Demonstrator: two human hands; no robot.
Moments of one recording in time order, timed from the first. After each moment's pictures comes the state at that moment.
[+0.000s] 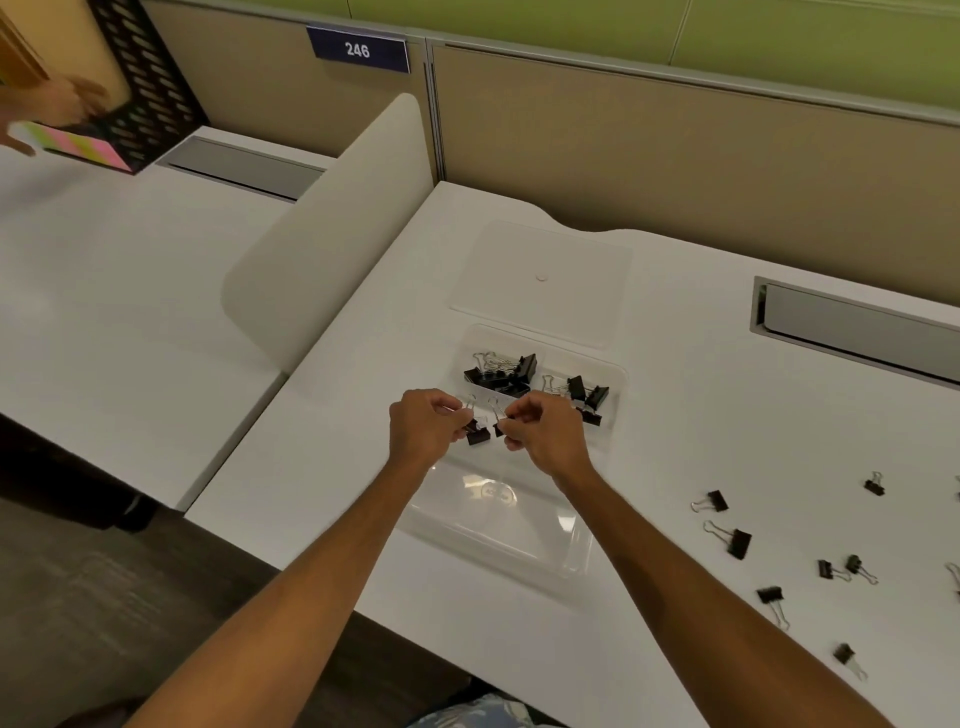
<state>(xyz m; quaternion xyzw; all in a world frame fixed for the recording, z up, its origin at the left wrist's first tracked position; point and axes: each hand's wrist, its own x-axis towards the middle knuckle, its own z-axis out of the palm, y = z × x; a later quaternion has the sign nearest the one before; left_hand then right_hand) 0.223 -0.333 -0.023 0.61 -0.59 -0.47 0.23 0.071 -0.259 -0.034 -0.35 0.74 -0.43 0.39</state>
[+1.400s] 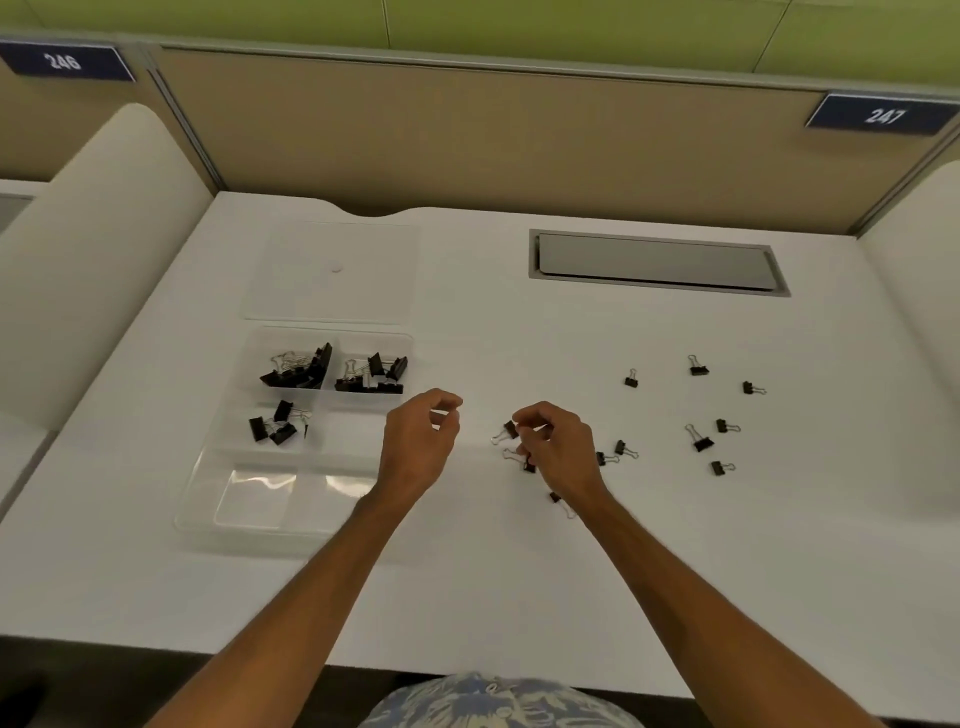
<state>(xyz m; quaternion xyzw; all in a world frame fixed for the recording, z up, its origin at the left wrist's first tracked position) 0.050 -0.168 -0.018 0.42 -0.77 -0.43 0.21 -0.089 -0.037 -0.032 -0.27 0.80 -0.46 0.27</state>
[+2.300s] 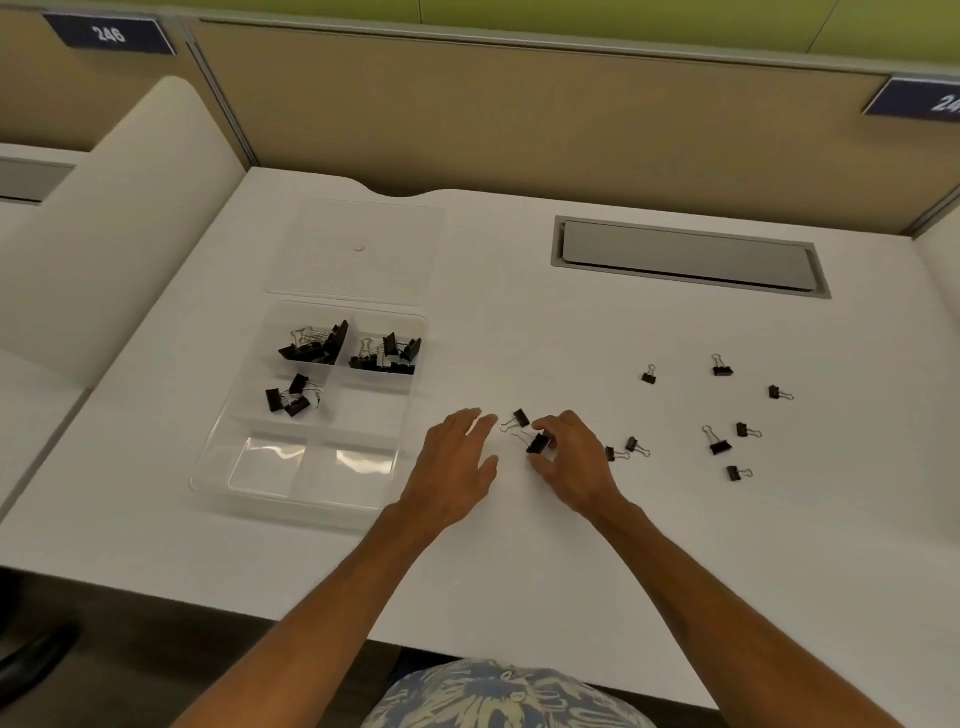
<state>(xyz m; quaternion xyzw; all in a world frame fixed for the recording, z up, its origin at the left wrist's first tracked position) 0.059 -0.124 -0.055 0.30 -0.92 -0.24 0.07 -0.106 -0.018 -0.080 -0.44 0.84 -0.25 0.22</state>
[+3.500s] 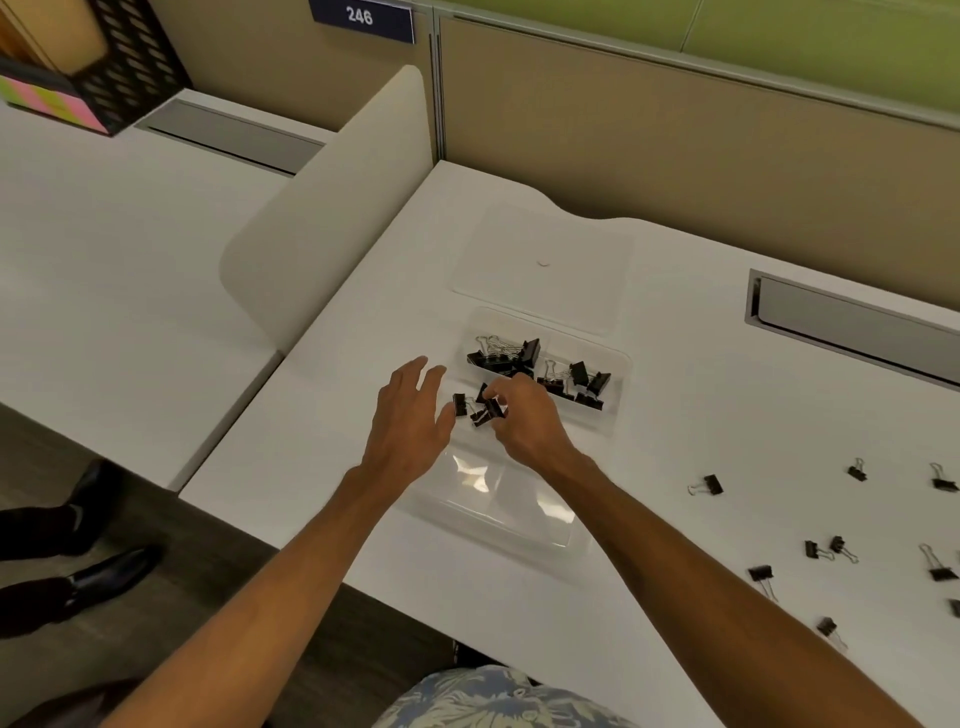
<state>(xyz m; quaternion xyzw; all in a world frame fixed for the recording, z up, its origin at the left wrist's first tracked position) 0.267 -0.325 -0.035 0.49 -0.84 -0.19 0.13 0.100 -0.271 -0.032 -0.56 0.76 -0.21 0.25</state>
